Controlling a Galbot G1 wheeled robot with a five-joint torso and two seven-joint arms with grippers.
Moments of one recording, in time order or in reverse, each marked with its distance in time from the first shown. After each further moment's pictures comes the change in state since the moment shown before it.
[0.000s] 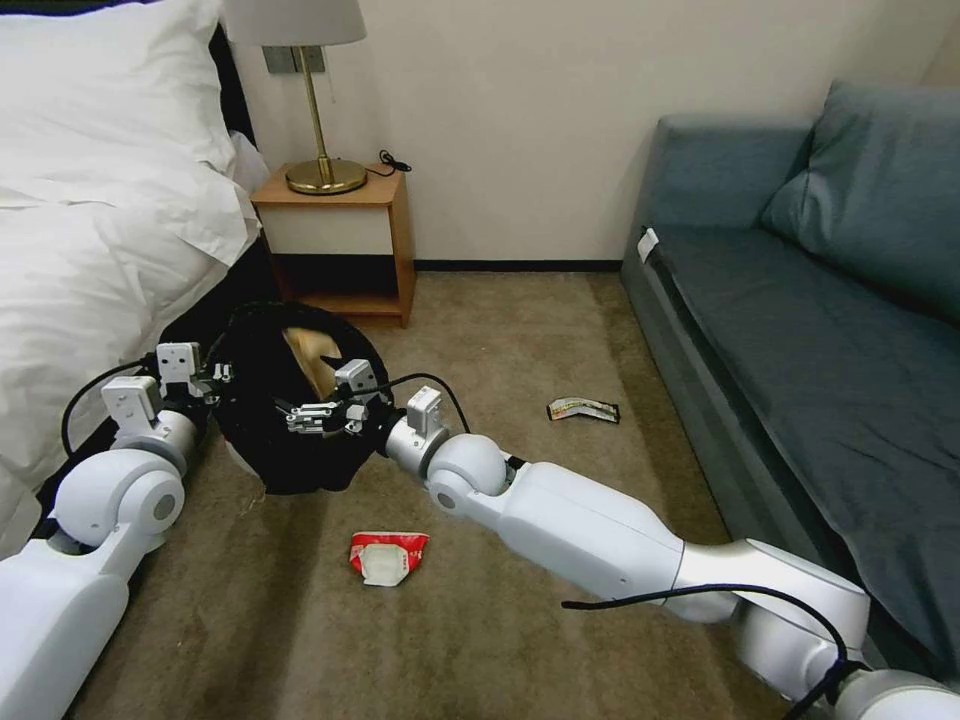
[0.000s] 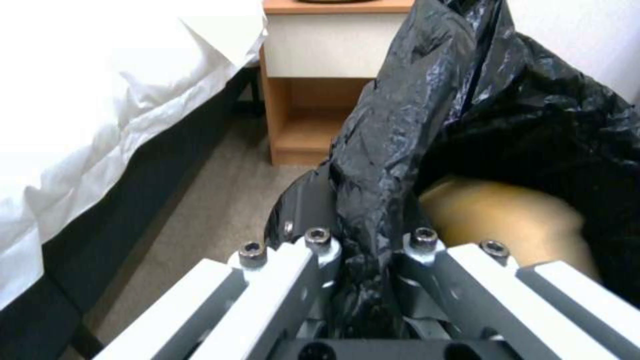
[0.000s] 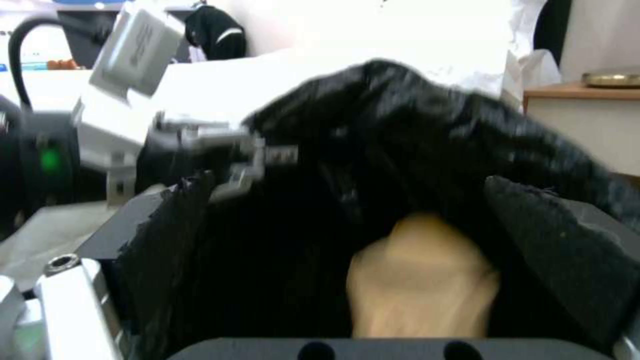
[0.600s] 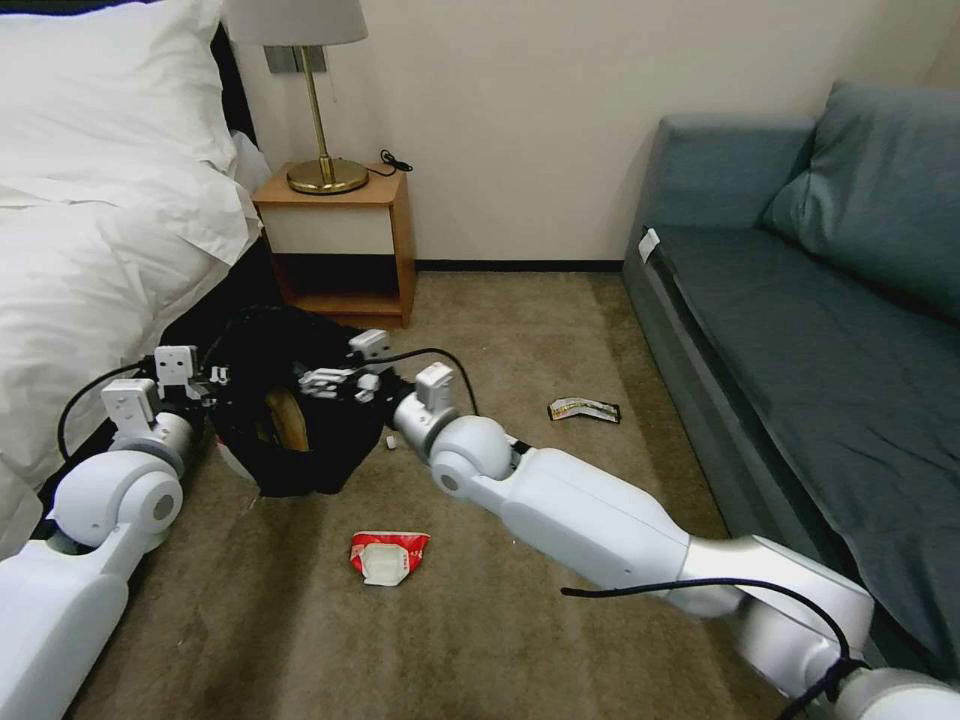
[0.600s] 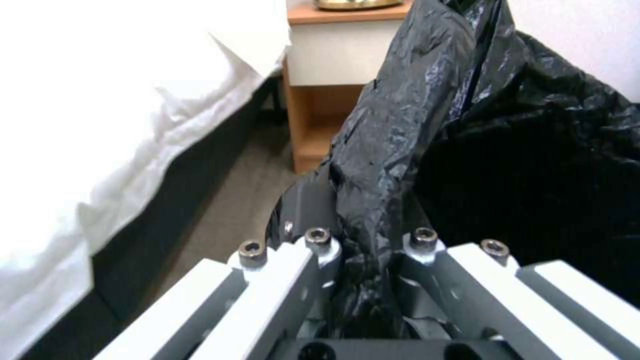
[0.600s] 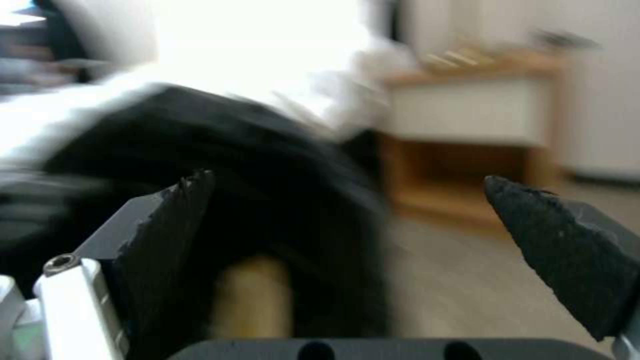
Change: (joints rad) left arm -0.004 0.010 -0.021 0.023 0.040 -0.004 0.007; right arm -0.077 -0.032 0.136 0.061 0.014 -0.089 0.258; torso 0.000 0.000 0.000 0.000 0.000
